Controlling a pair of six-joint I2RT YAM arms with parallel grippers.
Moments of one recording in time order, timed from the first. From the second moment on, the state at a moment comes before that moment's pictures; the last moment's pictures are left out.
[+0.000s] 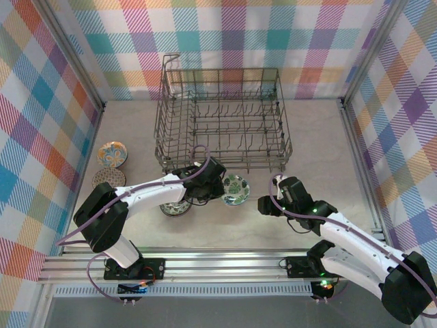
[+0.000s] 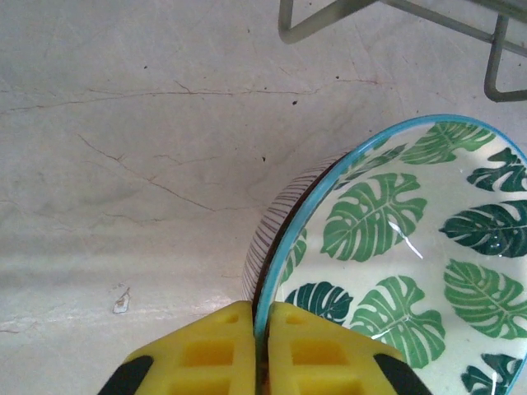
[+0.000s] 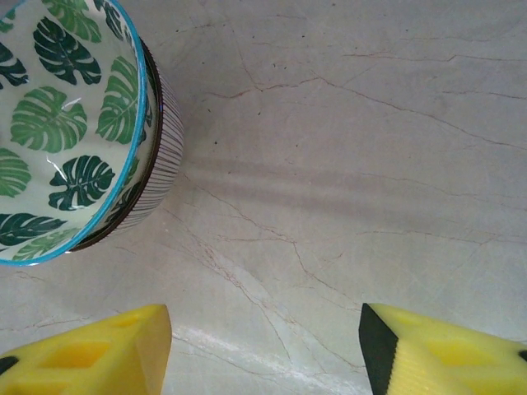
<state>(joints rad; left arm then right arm) -0.84 1.59 1.01 -0.47 -0.03 -1.03 0.63 0.88 0.45 -0.44 -0.05 0.52</state>
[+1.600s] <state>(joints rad) -0.87 1.59 1.02 -0.46 -0.04 -1.03 0.63 0.95 0.45 -0.41 -0.06 0.52</state>
